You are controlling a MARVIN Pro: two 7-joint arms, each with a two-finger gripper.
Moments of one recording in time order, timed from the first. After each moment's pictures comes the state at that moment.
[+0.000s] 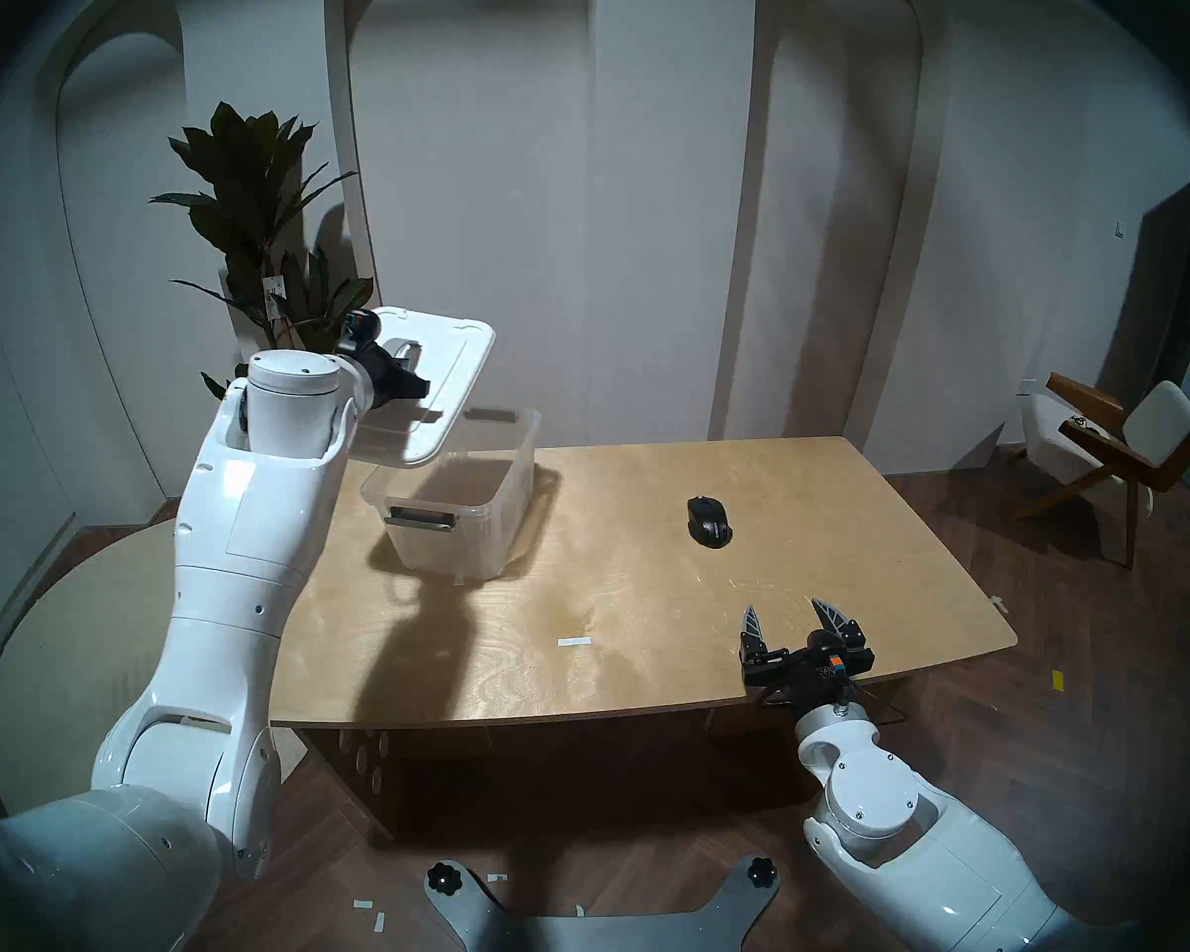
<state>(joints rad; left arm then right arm) 0.98 -1.19 -1.54 -1.50 0.01 0.67 -0.18 -1.83 -1.05 1.18 -1.73 0.28 -0.16 -0.46</state>
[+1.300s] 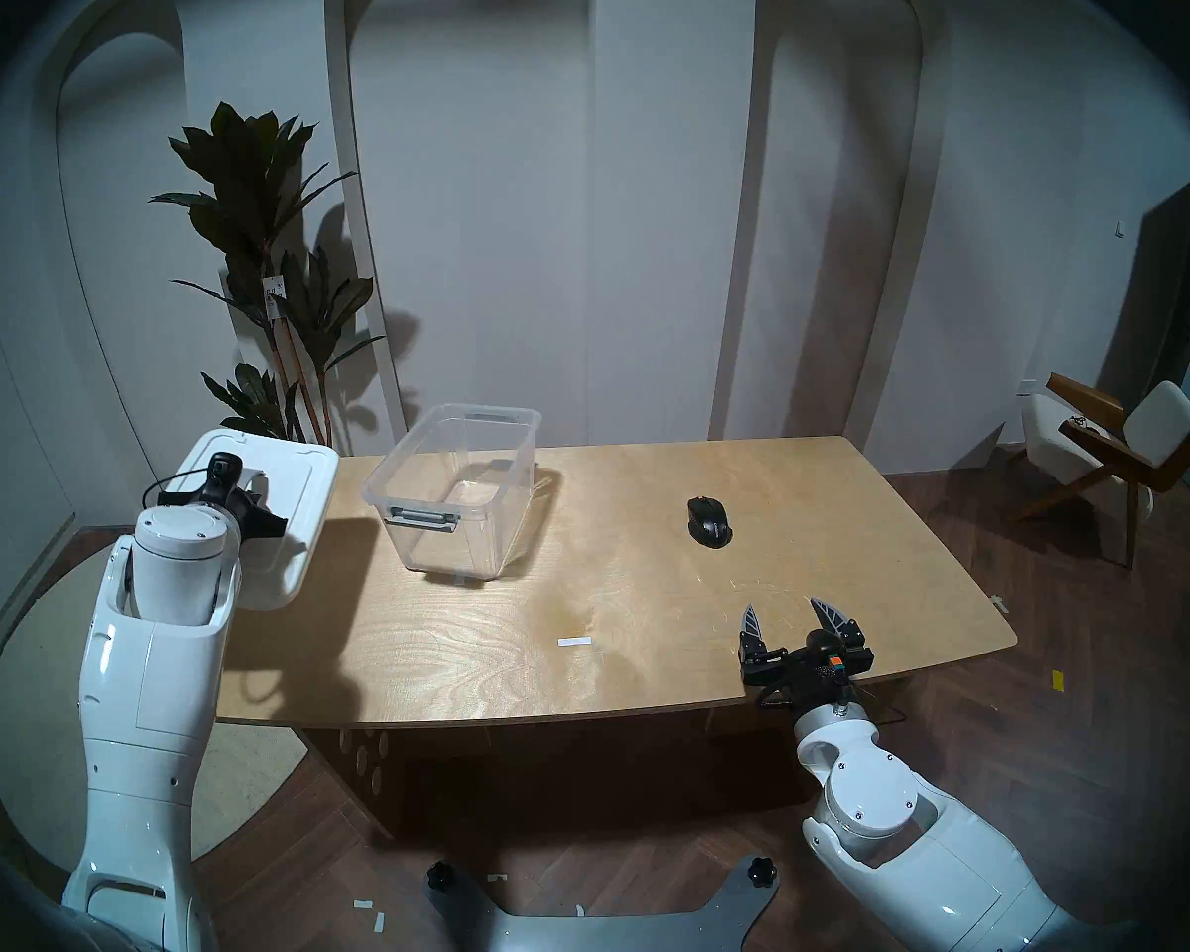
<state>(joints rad) 1.48 -1.14 -1.81 -1.65 0.11 0.61 -0.10 -1.82 -1.05 1.18 -1.74 0.29 -0.16 -0.46</state>
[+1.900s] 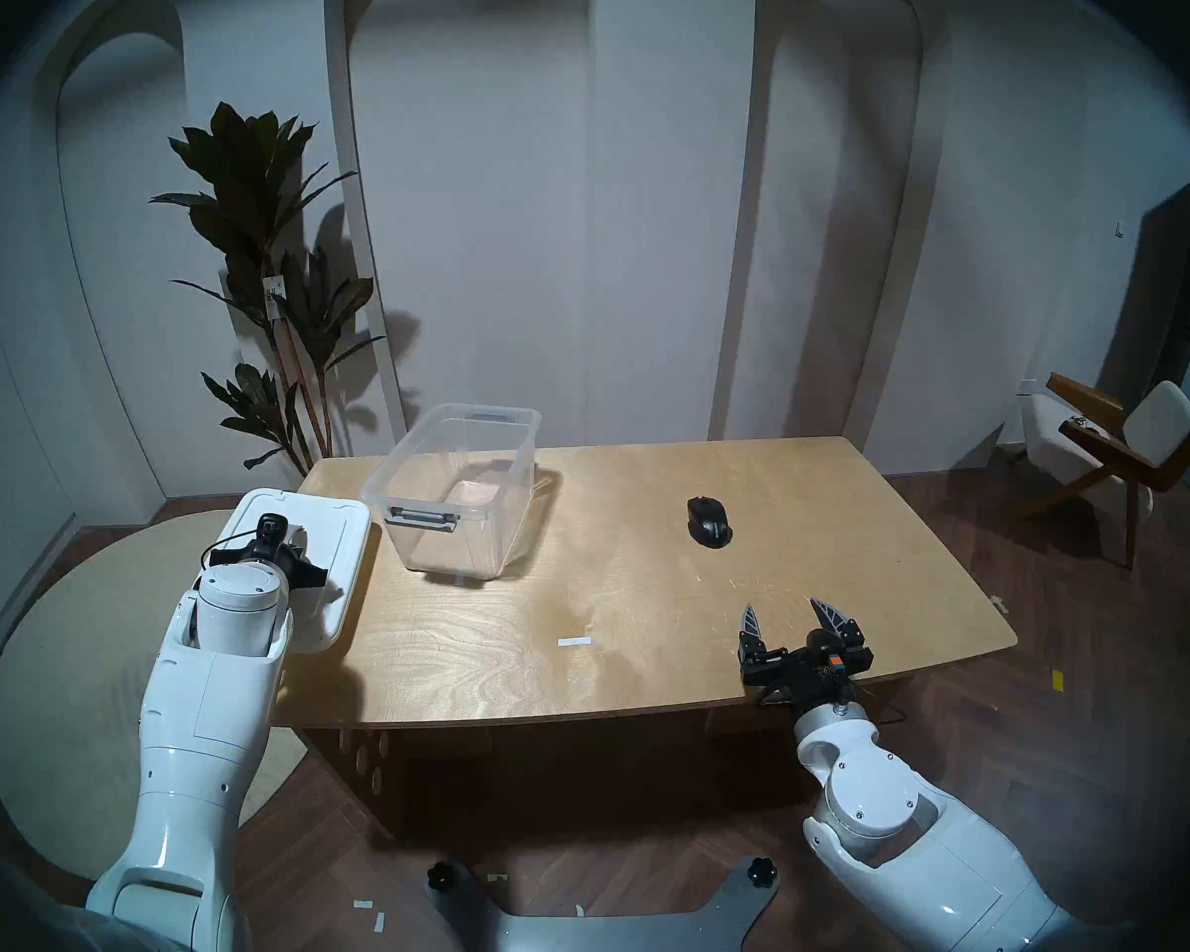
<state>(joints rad) 1.40 -1.20 -1.74 -1.38 0.11 0.45 -0.03 -1.83 -1.05 1.18 -1.74 0.29 -0.16 -0.46</state>
